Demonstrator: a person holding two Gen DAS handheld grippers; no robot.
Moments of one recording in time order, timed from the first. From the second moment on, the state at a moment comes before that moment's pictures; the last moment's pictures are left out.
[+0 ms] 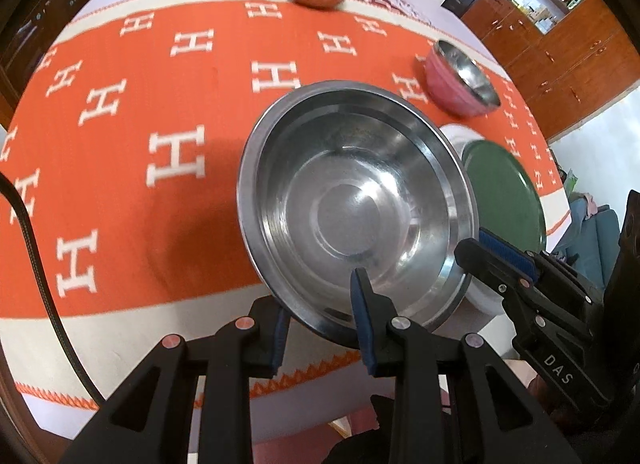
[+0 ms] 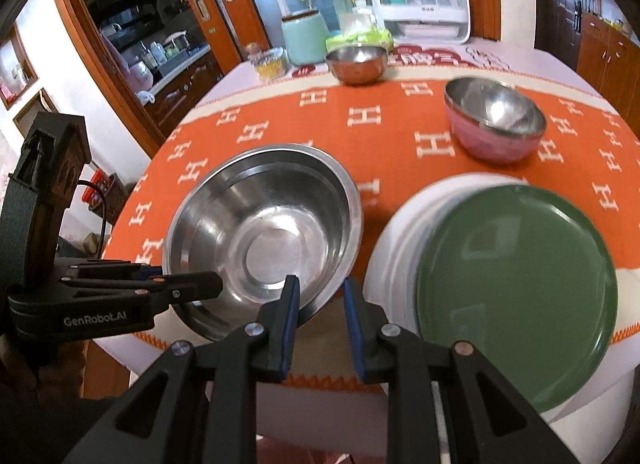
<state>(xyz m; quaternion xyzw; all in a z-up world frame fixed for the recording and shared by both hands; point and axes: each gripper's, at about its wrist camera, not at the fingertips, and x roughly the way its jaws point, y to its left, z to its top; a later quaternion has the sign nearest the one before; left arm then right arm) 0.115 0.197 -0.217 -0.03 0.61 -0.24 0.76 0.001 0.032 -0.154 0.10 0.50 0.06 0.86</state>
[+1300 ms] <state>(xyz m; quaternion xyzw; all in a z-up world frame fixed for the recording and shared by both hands) 0.122 0.179 -0.148 -0.06 0.55 -0.20 0.81 -0.004 -0.027 -0.107 0.07 0.48 0.07 0.87</state>
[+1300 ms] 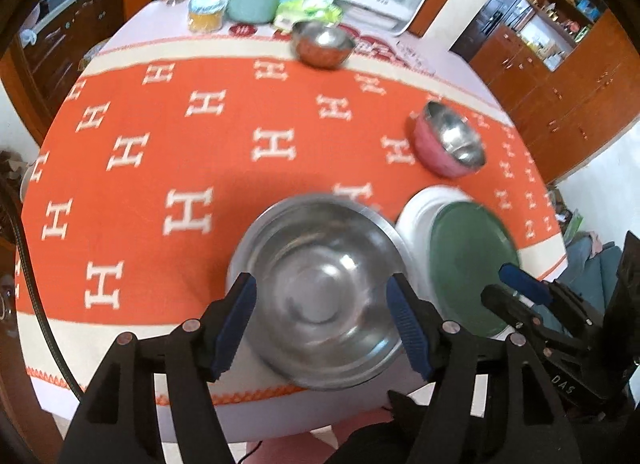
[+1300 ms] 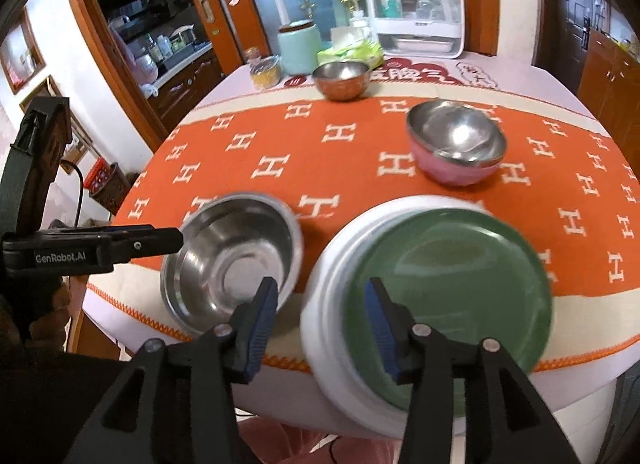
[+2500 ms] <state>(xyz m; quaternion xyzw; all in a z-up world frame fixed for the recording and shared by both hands) 0.176 -0.018 -0.111 -0.04 0.52 -0.14 0.84 0.078 -0.195 -0.079 0.04 0.45 0.13 0.89</state>
